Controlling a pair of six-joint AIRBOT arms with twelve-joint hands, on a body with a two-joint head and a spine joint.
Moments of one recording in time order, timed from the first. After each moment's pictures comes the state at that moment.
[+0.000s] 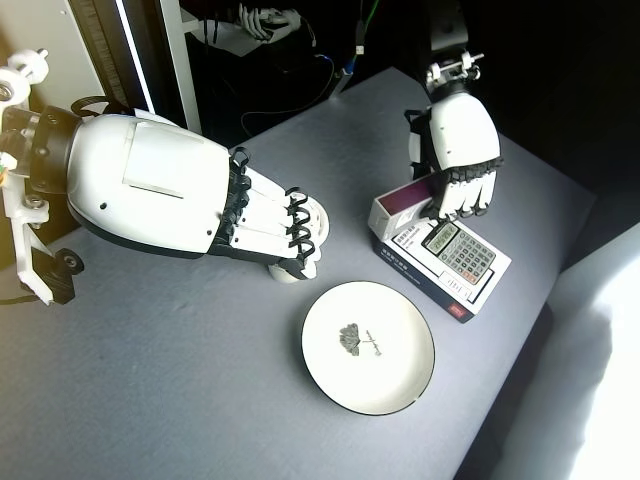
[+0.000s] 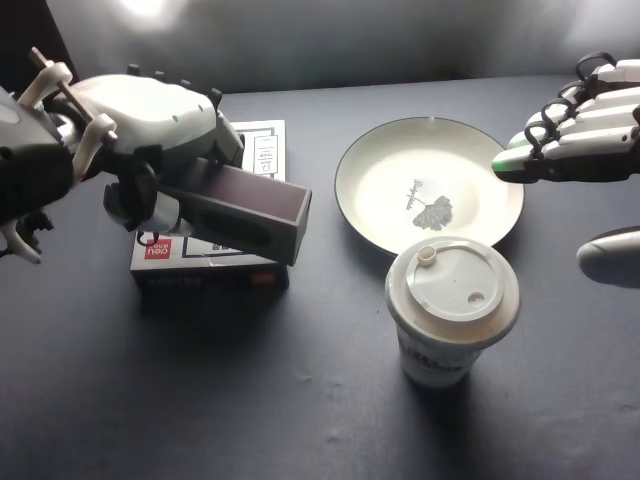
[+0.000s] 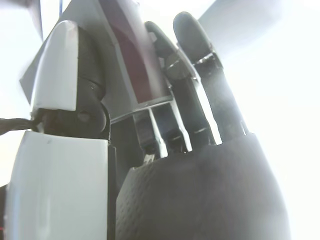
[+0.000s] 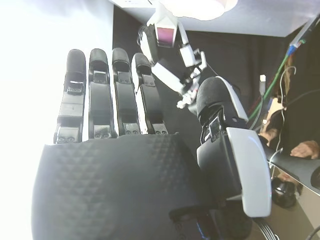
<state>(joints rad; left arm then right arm) 0.15 -0.98 1.04 -1.22 -0.26 2.12 -0.14 -0.54 0.76 -0.91 0.35 -0.10</state>
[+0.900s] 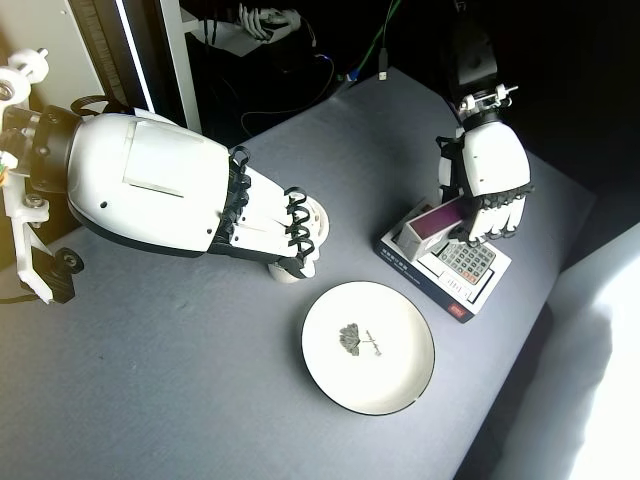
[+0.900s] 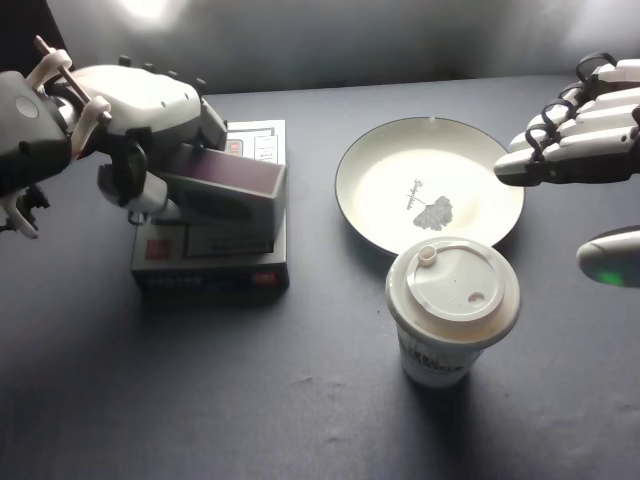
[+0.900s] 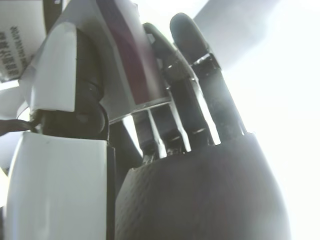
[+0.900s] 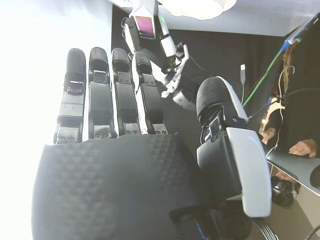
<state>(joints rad) 0.18 -1.08 1.24 -0.97 -0.18 1.88 -0.14 -0.54 0.76 -0.91 0.35 -0.10</state>
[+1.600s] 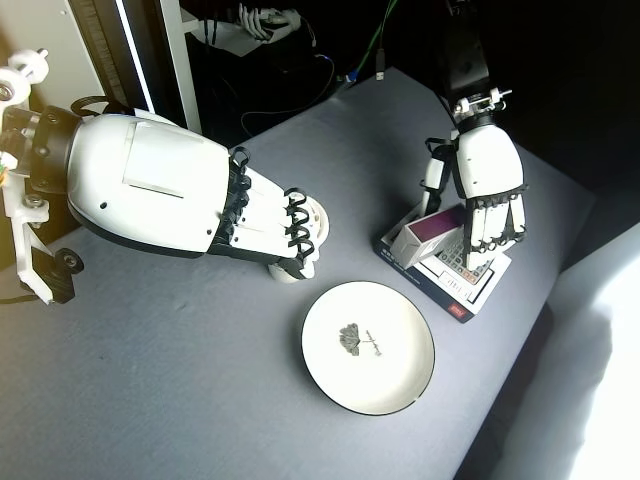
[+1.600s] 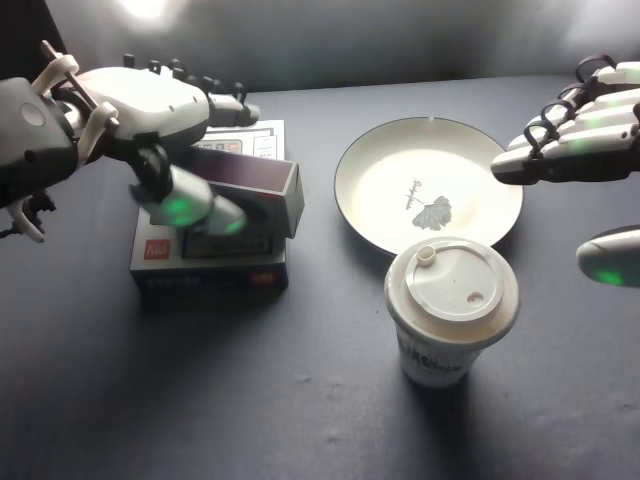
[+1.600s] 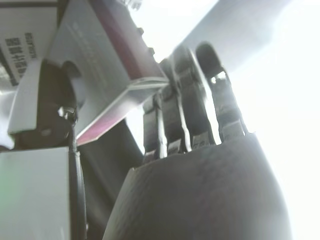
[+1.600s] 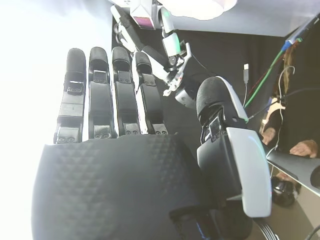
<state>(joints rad) 0.18 -1.06 1.19 -0.97 -0.22 1.88 -0.13 -0.54 0.76 -0.92 0.35 -0.03</state>
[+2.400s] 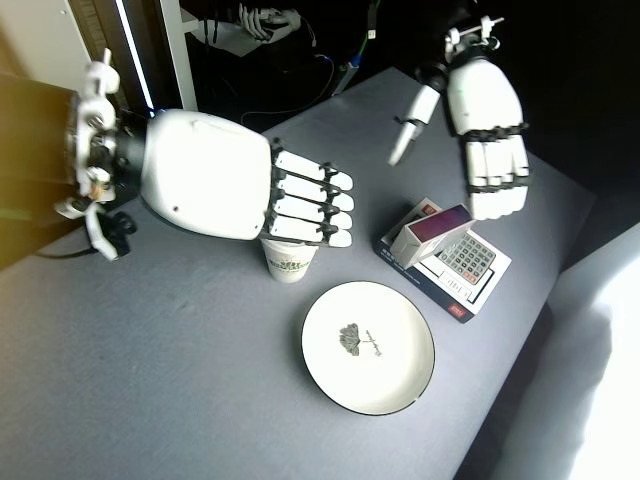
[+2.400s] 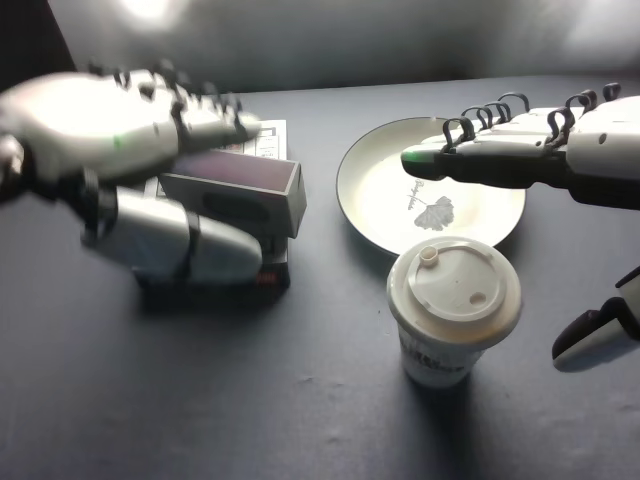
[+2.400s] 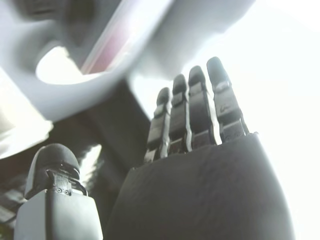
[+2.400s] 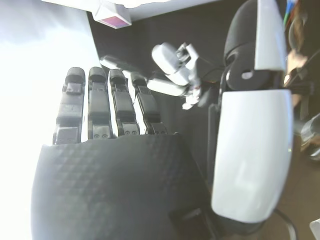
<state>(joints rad) 0.19 -0.76 0.89 0.00 -0.18 0.98 -0.12 -0.69 0.80 -1.01 0.31 0.32</state>
